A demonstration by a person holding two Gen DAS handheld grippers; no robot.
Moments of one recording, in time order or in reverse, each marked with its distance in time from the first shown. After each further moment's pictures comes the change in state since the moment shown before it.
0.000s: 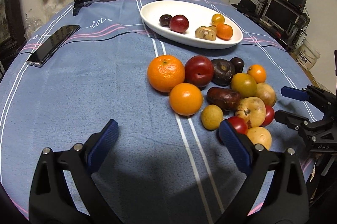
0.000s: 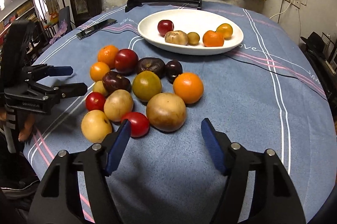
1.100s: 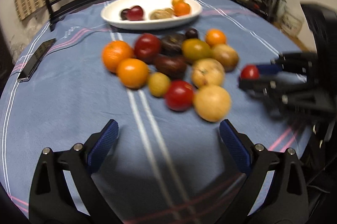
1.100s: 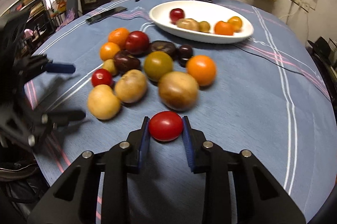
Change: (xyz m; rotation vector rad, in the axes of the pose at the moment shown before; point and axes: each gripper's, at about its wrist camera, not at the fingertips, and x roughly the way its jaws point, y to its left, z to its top) left arm -0.013 -0.061 -0.034 0.218 0.058 -0.031; right arm 0.003 0.004 -0.018 -0.045 0.036 0.025
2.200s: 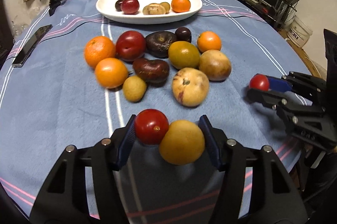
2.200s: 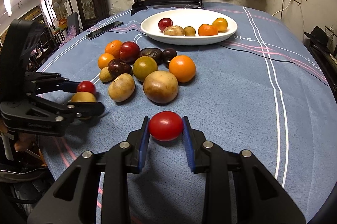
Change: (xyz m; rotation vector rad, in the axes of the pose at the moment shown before) left arm 0.010 -0.017 0.017 -0.131 0.056 -0.003; right arm -0.024 -0.025 -0.020 0.068 -0.082 0.049
